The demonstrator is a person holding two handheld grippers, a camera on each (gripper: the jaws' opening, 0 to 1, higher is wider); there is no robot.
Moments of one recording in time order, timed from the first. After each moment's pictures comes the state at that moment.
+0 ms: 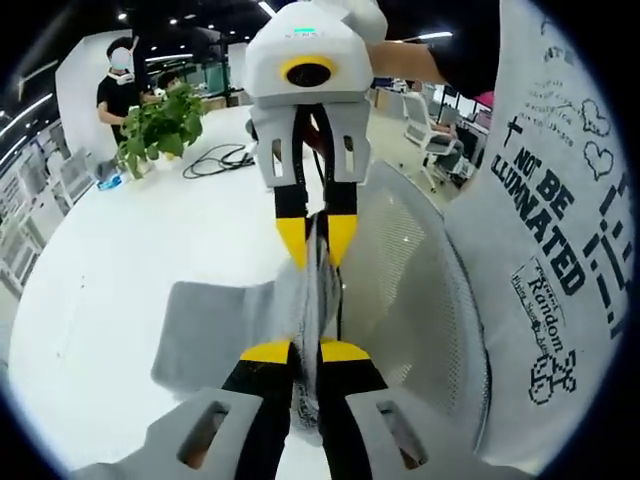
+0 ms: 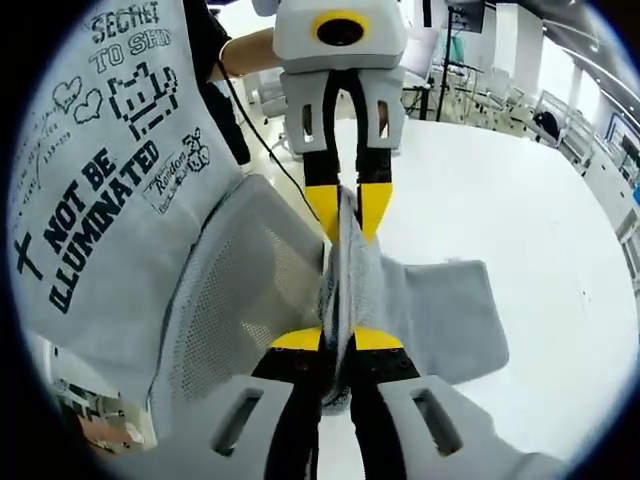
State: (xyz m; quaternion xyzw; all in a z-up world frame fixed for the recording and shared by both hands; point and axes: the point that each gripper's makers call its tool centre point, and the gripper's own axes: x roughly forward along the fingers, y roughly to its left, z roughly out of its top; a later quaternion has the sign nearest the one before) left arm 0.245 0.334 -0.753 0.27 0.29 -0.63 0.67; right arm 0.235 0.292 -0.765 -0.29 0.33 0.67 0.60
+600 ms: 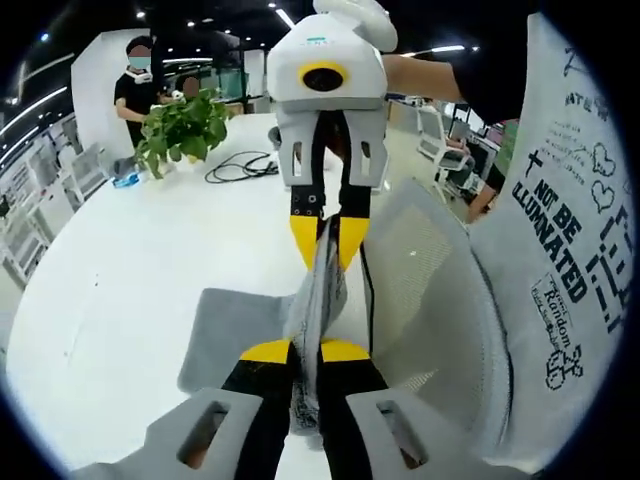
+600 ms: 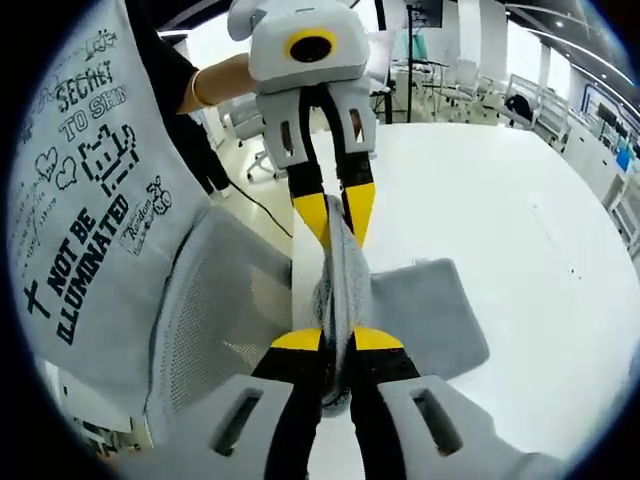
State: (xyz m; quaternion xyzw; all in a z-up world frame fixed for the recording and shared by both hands) left arm 0.299 0.338 -0.744 0.24 0.29 -0.62 0.69; right arm 0.281 0.298 -0.748 -0.24 0.36 0.64 0.64
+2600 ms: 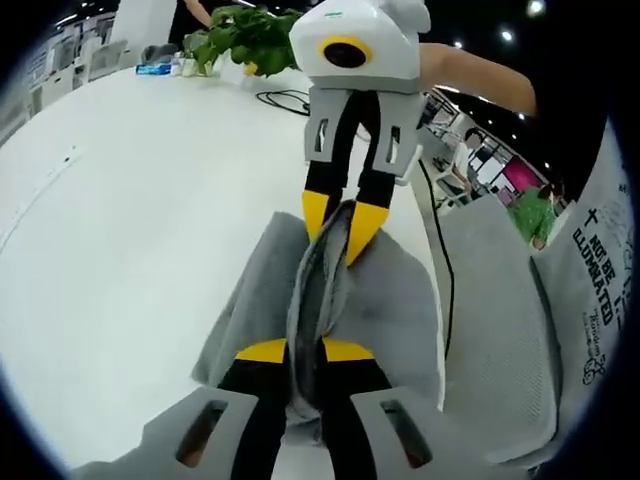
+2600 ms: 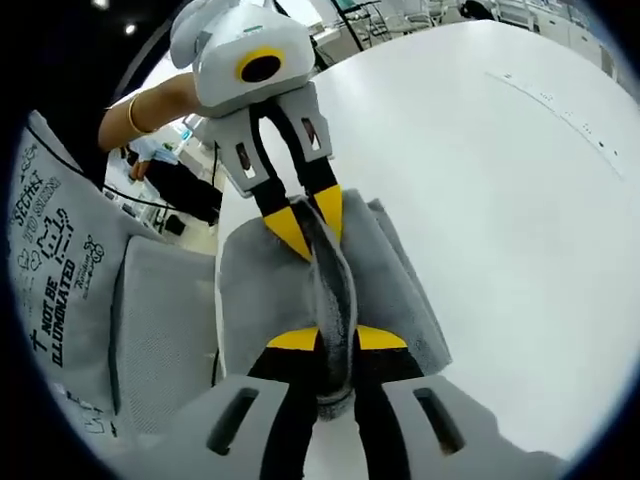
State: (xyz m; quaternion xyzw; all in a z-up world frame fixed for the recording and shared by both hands) left arm 0.412 0.336 -0.889 0.11 0.45 -0.59 0.66; right arm 0.407 0.287 -0.880 -0.11 0.52 0.60 0.60
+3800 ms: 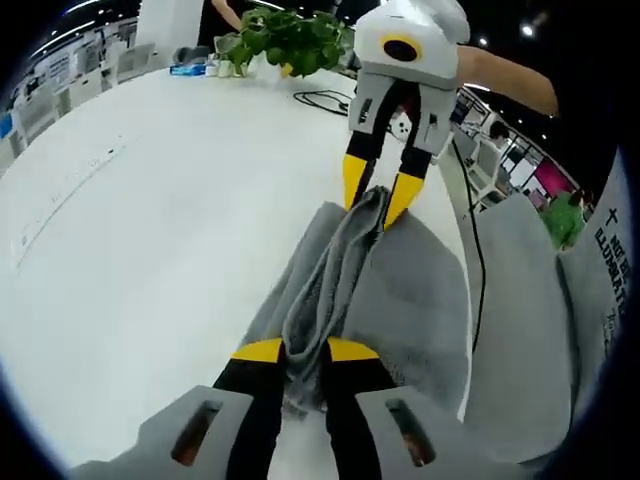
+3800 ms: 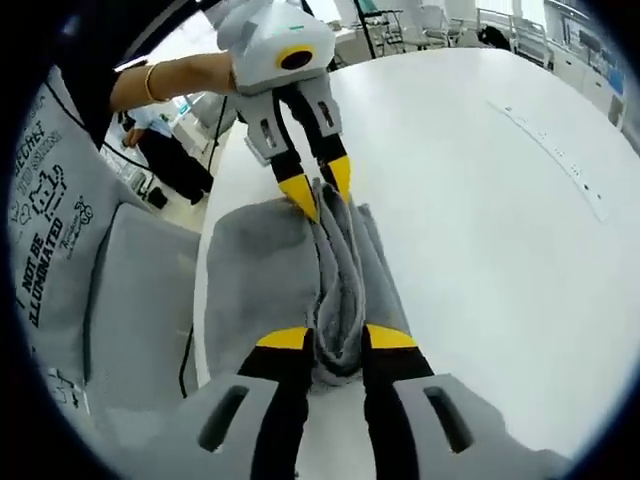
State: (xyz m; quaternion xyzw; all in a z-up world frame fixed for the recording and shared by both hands) left arm 0.430 0.366 -0.890 0.13 0.45 -0.53 0.70; right arm 0.420 0.273 -0.869 -0.18 0.47 0.60 0.63
